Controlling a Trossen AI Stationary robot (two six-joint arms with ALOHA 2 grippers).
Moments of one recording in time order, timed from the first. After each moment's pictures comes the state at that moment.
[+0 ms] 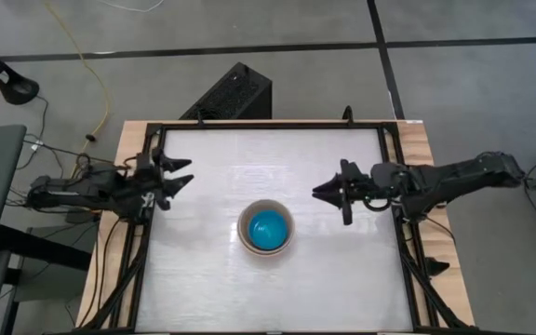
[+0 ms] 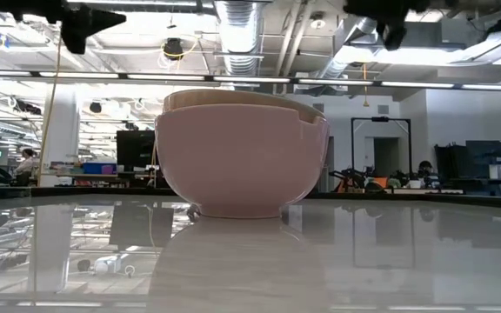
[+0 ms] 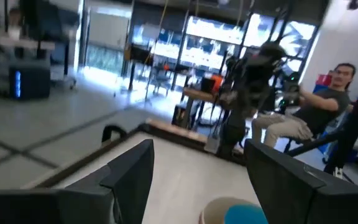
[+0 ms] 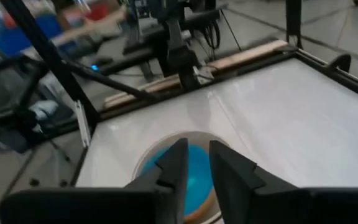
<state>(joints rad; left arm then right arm) -0.07 0.27 0.40 0.05 -0.38 -0.18 0.15 0.86 0.74 -0.07 0.18 0.36</state>
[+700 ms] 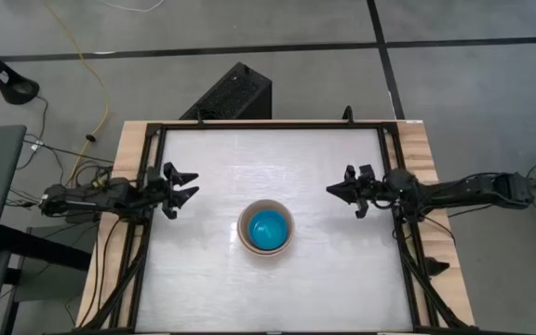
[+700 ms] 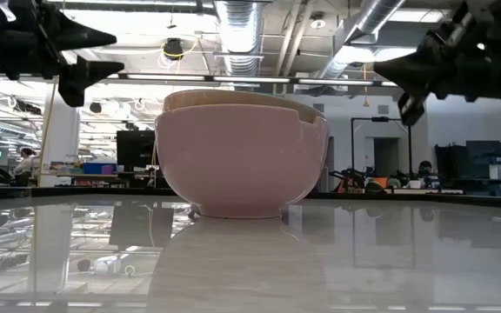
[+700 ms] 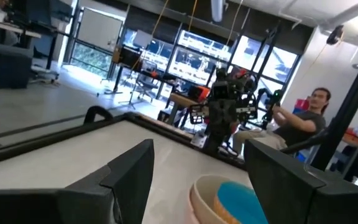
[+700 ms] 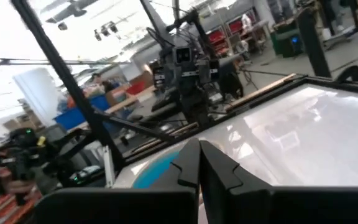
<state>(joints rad) -0.07 0.01 0.02 0.27 -0.35 -0.28 -0.15 0.73 0.03 0.88 -0.15 0.49</state>
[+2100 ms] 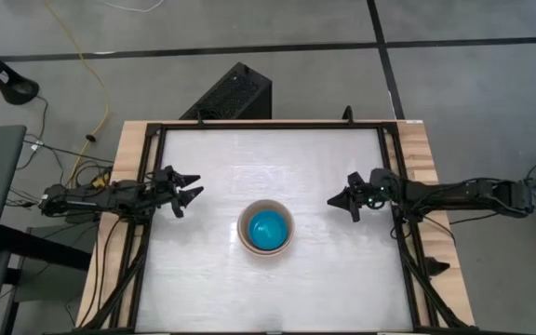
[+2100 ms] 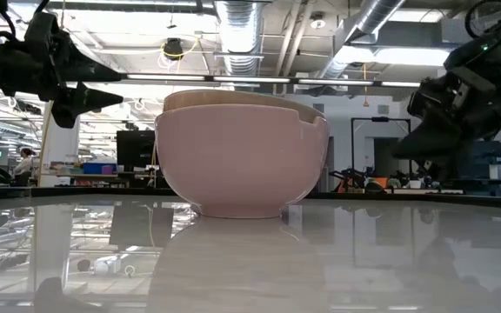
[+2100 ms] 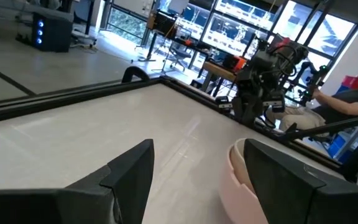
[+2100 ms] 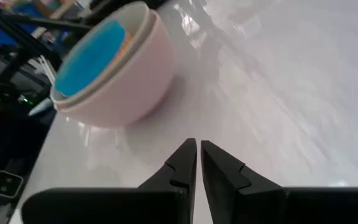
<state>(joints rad) -0.07 0.01 0.01 0.09 -0.45 -0.35 -0.29 0.73 0.01 0.40 -0.31 0.50</state>
